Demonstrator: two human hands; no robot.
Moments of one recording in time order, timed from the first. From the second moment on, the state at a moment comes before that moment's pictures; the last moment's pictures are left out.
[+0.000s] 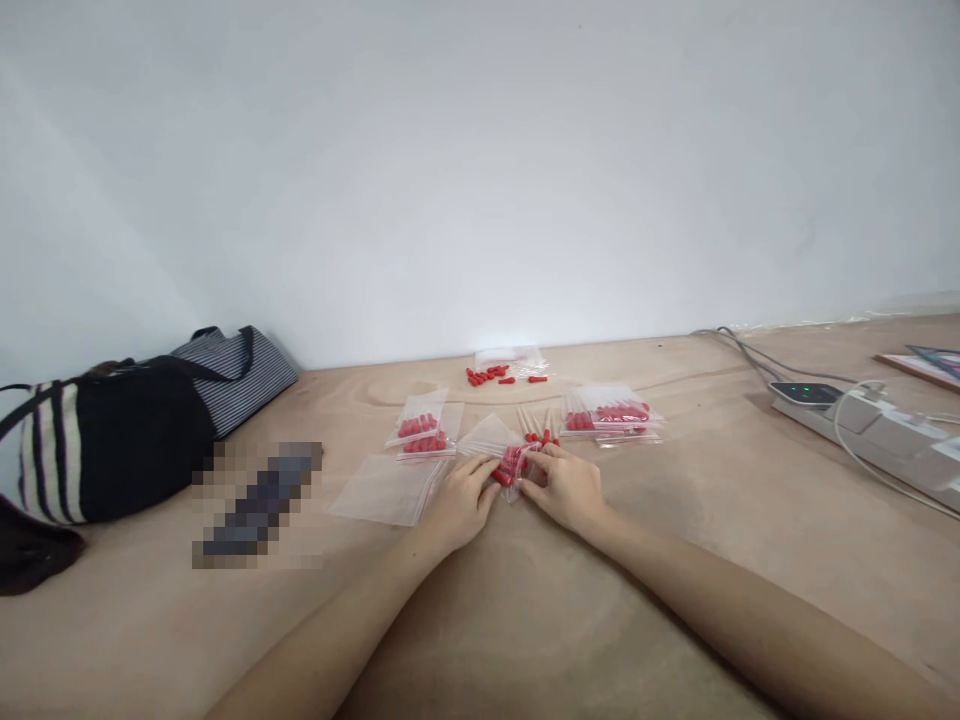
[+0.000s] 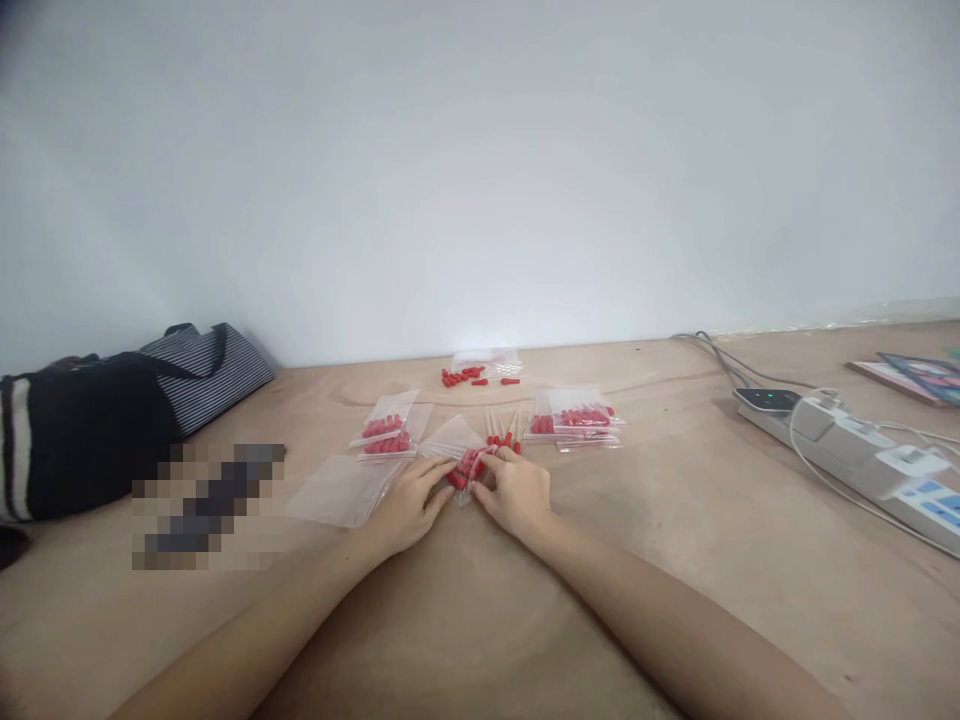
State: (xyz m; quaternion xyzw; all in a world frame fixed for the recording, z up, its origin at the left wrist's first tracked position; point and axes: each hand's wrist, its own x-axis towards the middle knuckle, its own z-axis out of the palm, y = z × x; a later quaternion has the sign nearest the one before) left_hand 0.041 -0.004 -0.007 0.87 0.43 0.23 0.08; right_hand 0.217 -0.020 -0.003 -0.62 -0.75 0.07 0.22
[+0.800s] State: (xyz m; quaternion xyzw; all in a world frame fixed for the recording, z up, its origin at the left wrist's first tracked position) left_hand 0.015 -0.021 -0.002 0.88 0.40 0.24 0.08; right_hand 0.239 -0.019 0.004 -0.44 -0.86 0.17 0.22
